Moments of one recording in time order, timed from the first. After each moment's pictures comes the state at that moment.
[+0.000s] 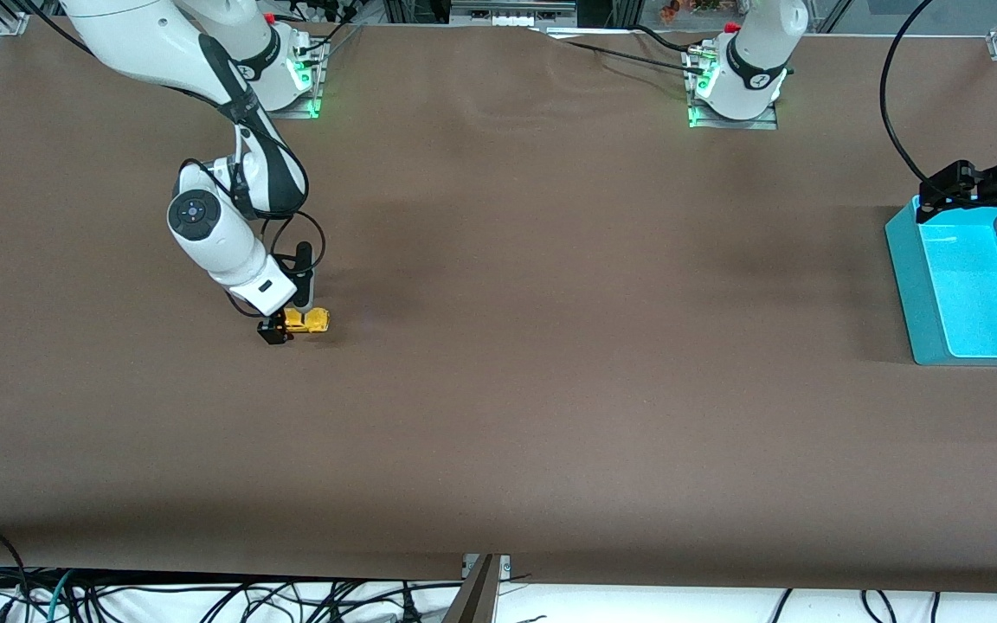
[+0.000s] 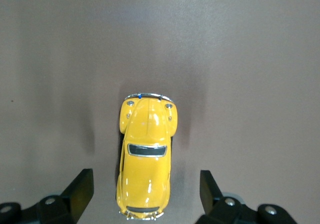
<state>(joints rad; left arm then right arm) 0.09 -0.01 -0.02 -1.67 0.06 1.61 0.25 0.28 0.40 -0.04 -2.23 -0.03 2.74 -1.42</state>
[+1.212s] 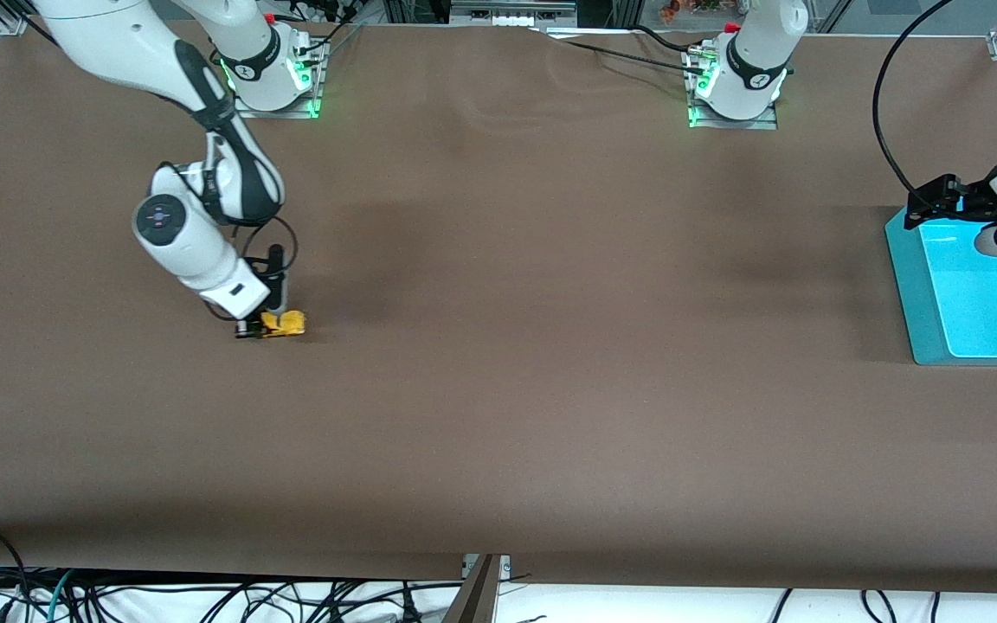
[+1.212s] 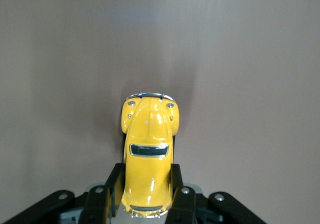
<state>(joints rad) 0.10 0.04 -0.02 -1.65 0.06 1.58 0.25 0.13 0.40 -0.04 -2.23 -0.03 2.74 -1.60</state>
